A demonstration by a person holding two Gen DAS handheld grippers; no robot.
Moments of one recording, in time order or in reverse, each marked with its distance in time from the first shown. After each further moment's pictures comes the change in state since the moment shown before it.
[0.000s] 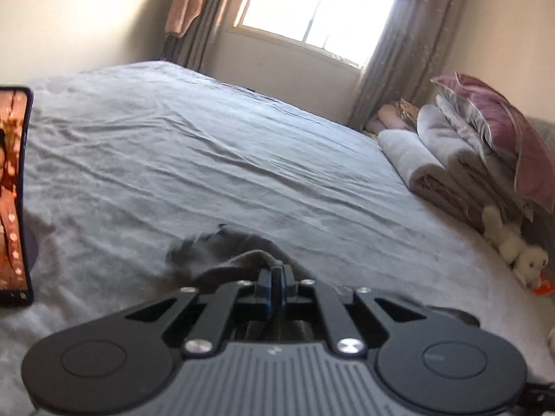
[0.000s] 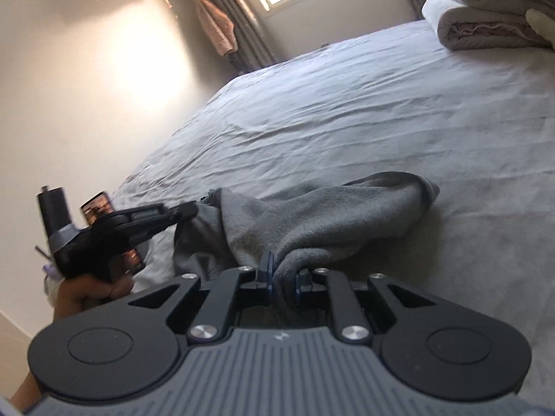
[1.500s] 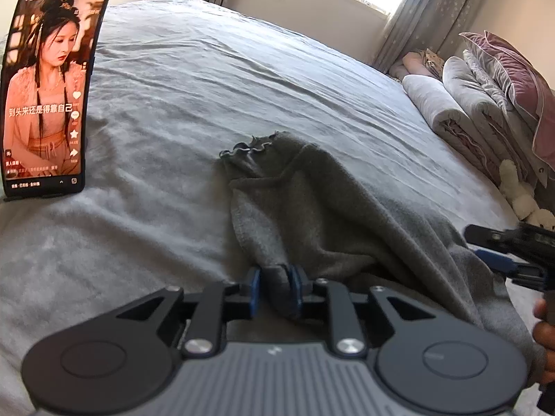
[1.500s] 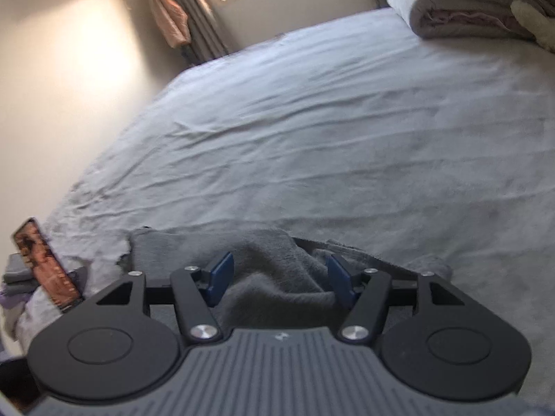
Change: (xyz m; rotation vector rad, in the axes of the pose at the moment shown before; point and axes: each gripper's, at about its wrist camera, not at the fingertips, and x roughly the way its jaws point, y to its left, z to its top) left arm -0.023 0.037 -0.042 -0.070 0.224 0.034; right arm 0.087 -0.021 0.038 0.062 0.009 -0.194
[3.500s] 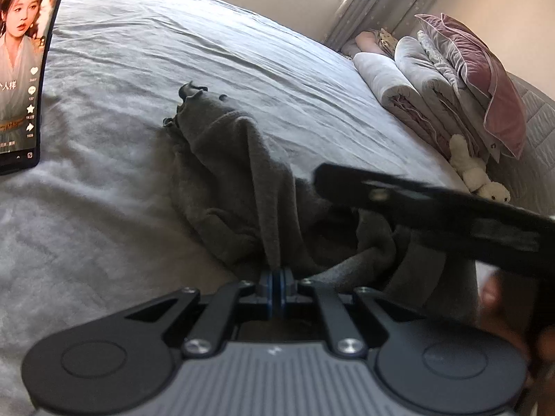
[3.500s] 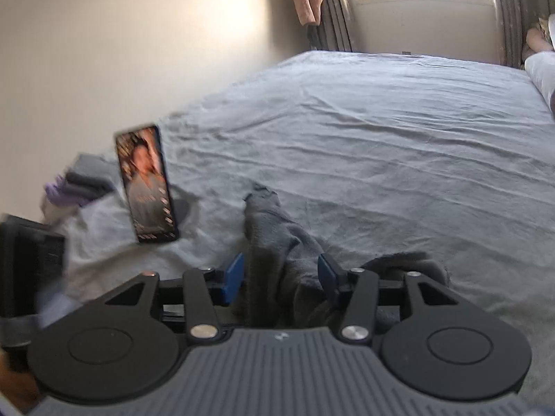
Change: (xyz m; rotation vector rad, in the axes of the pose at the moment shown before) left arm -0.002 -0.003 -0.010 0.030 0.089 -0.196; right arm 0.008 0.131 -0.038 -0.423 0.034 0.182
